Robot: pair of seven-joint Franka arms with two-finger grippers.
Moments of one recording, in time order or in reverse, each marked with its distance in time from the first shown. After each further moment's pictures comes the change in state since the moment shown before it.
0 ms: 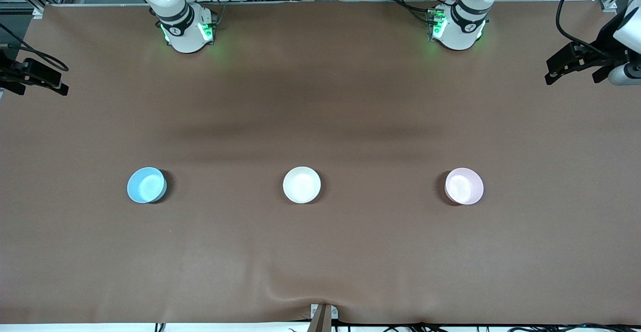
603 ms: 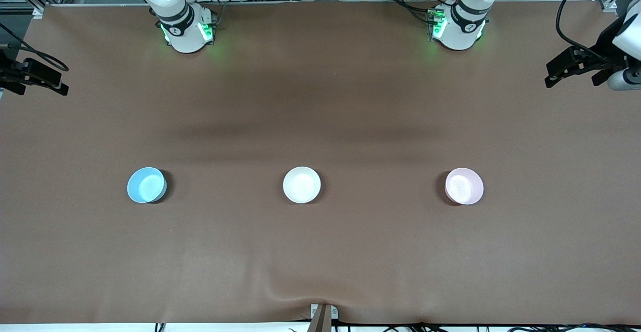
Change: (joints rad) left arm 0.002 0.014 -0.001 0.005 0.000 -0.001 0.002; right arm 0.000 0.000 0.000 0.000 0.000 0.000 0.000
